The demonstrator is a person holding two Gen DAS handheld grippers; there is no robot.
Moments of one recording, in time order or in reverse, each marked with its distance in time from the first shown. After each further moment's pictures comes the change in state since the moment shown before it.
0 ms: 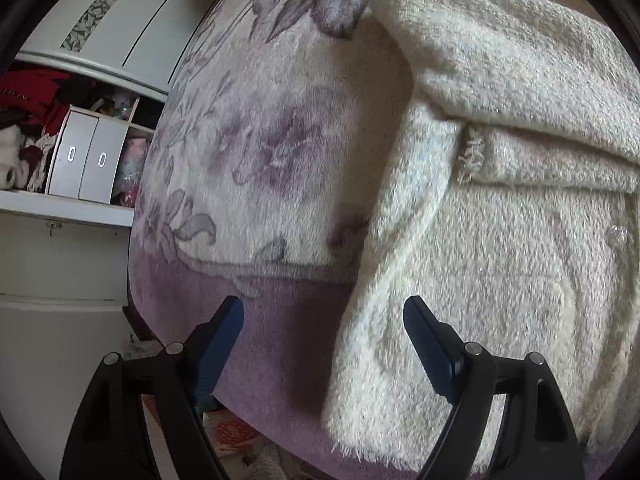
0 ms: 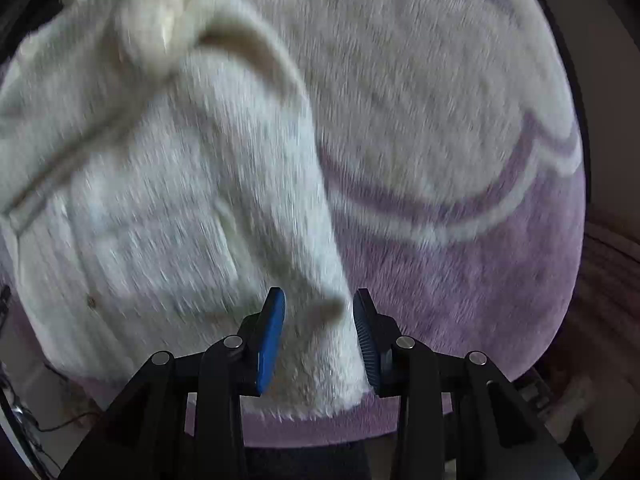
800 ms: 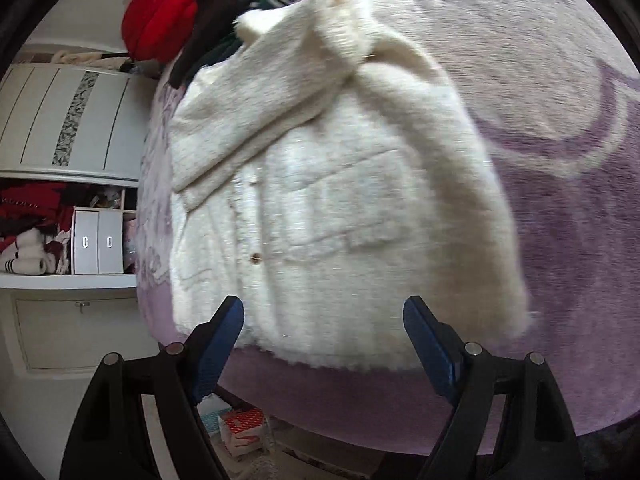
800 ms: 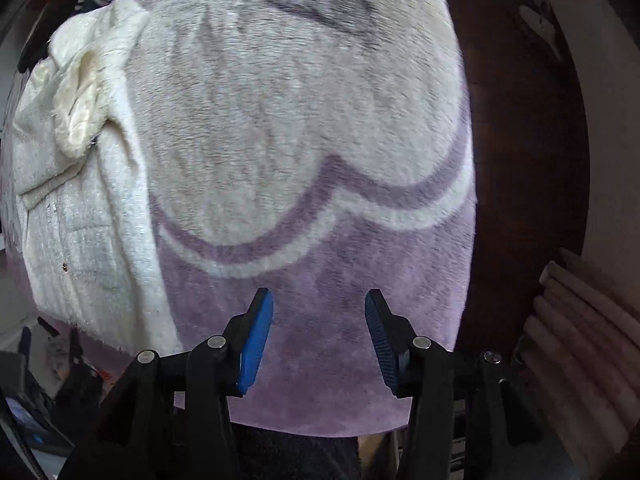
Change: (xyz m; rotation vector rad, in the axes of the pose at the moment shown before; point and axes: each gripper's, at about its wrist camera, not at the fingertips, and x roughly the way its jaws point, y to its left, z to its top) left arm -0.226 -0.355 -0.127 0.302 -0.125 0.059; right arm -0.051 -0.264 0.107 -0.112 -0.079 0.076
